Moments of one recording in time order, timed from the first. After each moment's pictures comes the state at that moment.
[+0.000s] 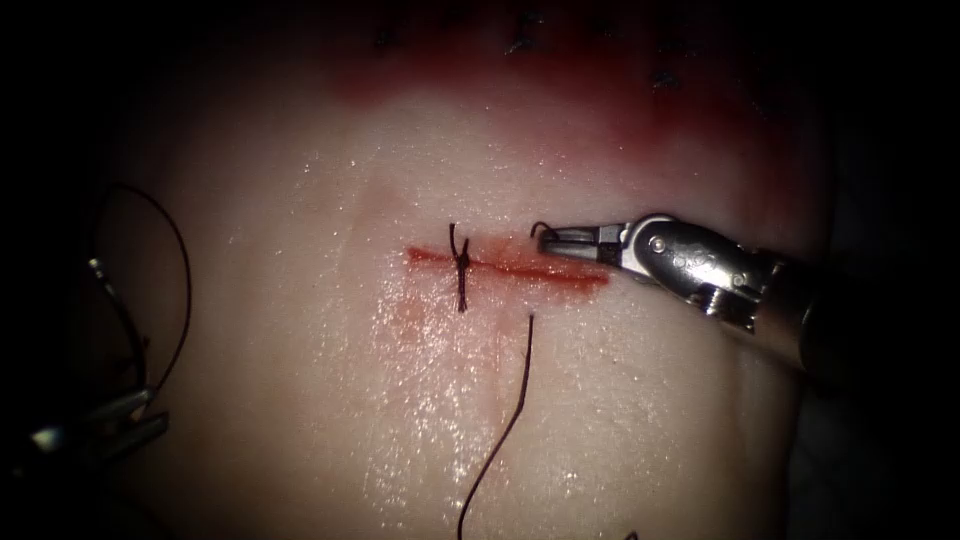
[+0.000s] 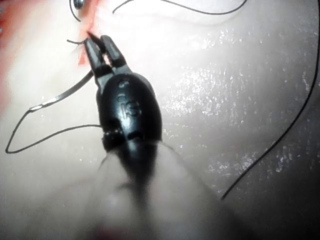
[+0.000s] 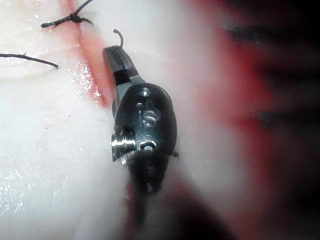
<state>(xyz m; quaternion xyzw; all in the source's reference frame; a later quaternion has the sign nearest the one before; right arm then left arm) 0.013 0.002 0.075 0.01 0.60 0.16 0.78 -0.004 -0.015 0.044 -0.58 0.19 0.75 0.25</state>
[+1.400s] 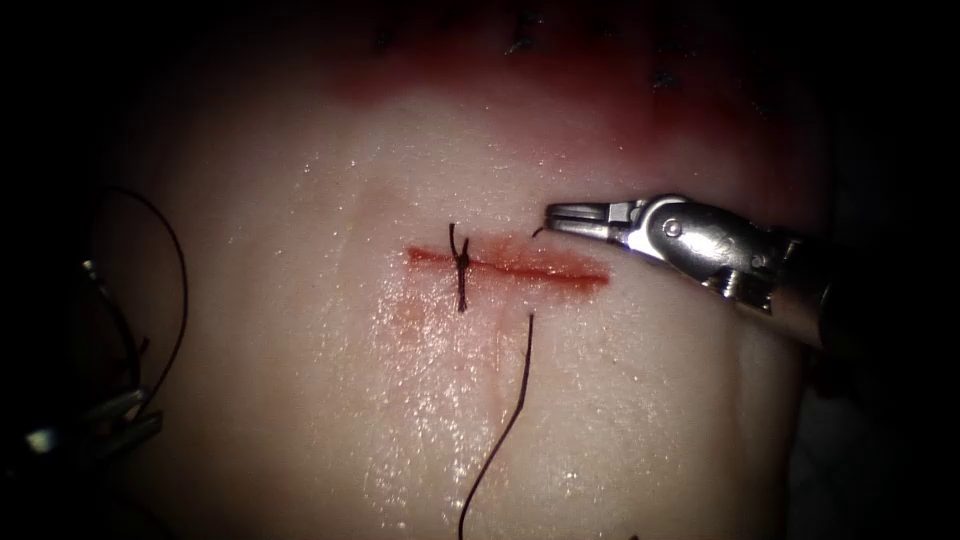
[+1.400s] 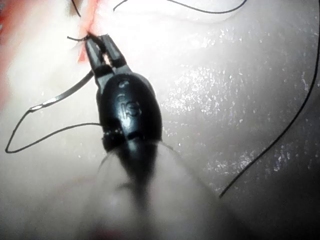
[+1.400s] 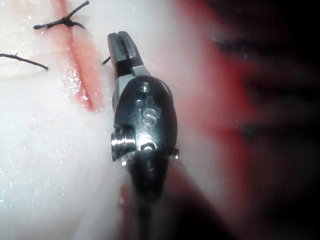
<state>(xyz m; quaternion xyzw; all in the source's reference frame) 0.012 0.004 0.072 -0.04 0.63 0.12 0.76 -0.004 -0.015 0.044 -0.58 0.19 0.75 0.25</state>
